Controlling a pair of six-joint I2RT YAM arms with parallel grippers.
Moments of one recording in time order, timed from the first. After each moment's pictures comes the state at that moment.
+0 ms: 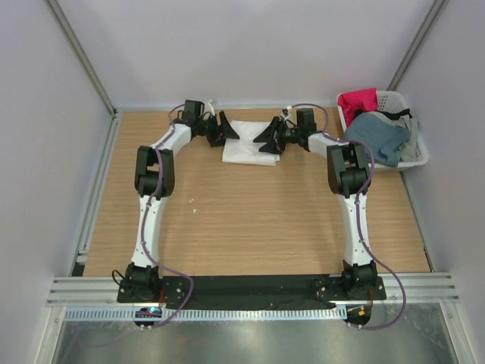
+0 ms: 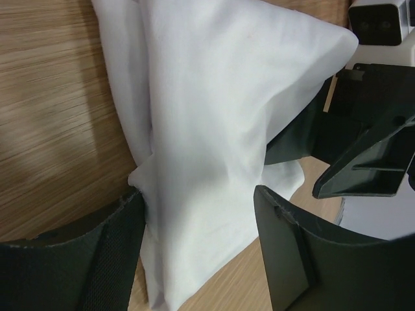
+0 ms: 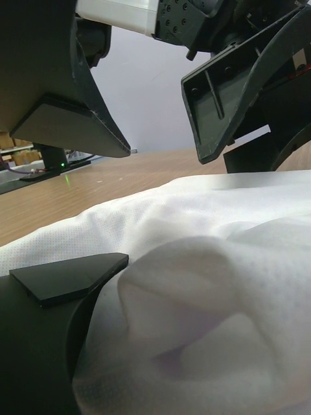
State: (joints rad) left arm -0.19 2.56 2.12 -0.34 0.76 -0.53; right arm 0.19 2.47 1.80 0.06 -0.97 0.84
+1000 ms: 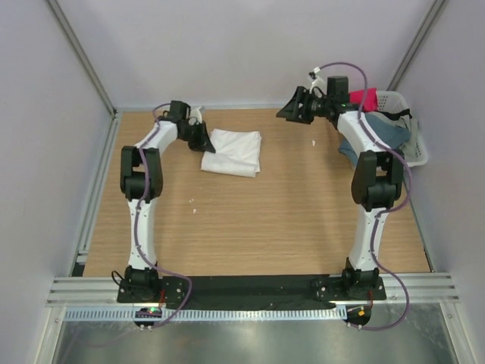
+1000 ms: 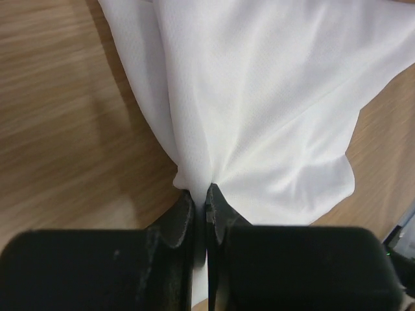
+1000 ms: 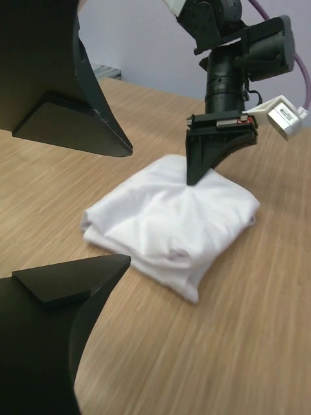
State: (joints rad) left arm -0.15 2.43 2.00 -0.58 0.64 -0.24; right arm 0.10 2.16 1.85 -0.29 -0.82 0.41
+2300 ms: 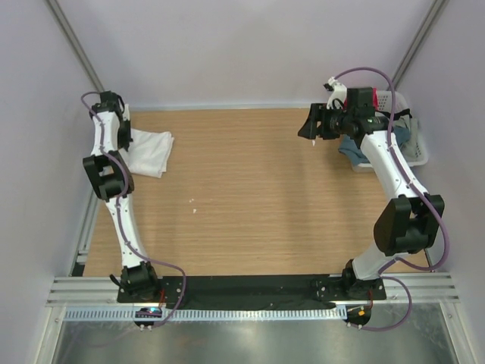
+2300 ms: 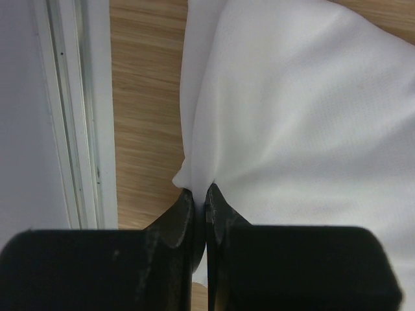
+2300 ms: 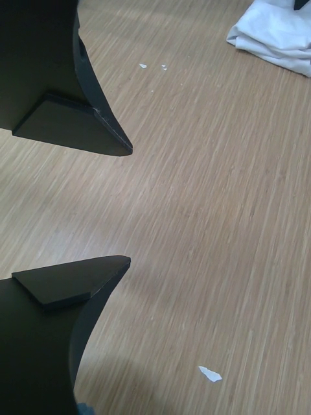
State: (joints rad) left arm 0.27 2.55 2.45 -1.07 -0.06 0.15; right arm 0.07 1.61 1.50 -0.56 -0.50 0.09
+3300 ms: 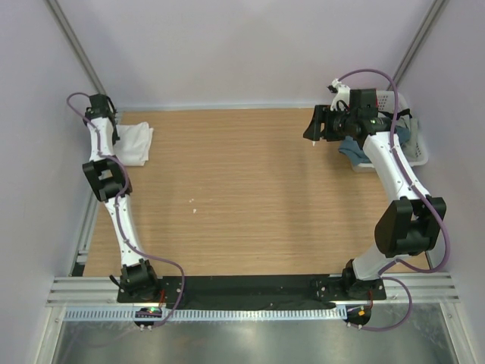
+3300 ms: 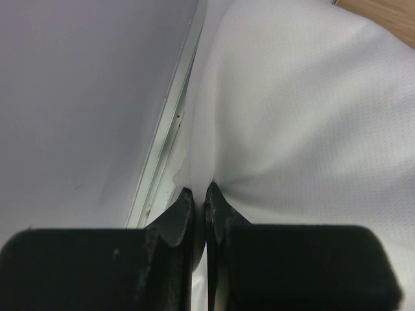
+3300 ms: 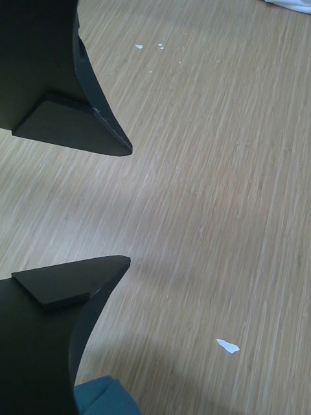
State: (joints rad) left arm 0.33 2.74 2.66 -0.93 -0.27 0.10; right arm 0.05 1.59 1.49 -0.60 -0.43 0.08
